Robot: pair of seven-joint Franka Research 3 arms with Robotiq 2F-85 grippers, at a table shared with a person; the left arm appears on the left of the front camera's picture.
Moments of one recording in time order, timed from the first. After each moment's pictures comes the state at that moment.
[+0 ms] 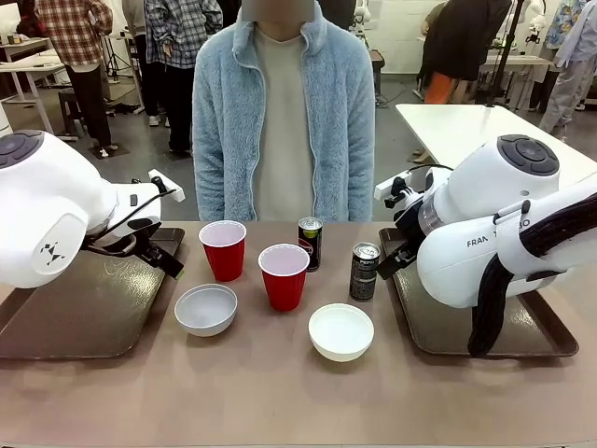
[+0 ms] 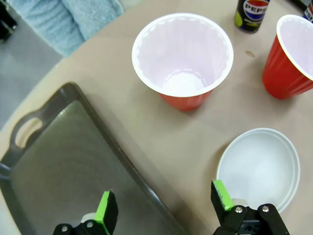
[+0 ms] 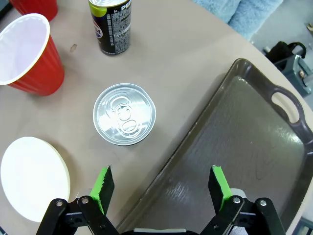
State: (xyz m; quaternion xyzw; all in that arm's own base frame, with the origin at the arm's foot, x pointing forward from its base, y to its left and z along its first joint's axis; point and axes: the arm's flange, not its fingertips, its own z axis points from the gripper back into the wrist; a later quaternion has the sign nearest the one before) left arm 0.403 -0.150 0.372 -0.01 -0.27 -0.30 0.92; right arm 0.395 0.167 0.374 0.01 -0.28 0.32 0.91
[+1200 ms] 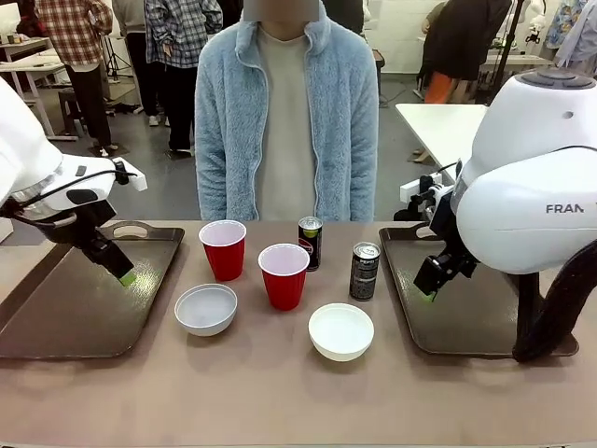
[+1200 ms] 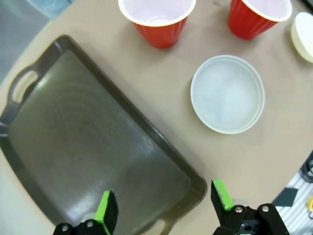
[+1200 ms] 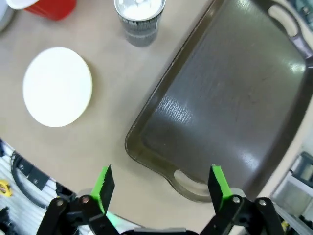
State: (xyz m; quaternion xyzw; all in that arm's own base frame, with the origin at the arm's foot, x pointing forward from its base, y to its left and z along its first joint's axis) left arm 0.359 -0.109 0.434 -0.02 -0.15 -0.33 0.93; right arm 0.329 0.146 0.434 -0.03 -0.12 0.28 0.95
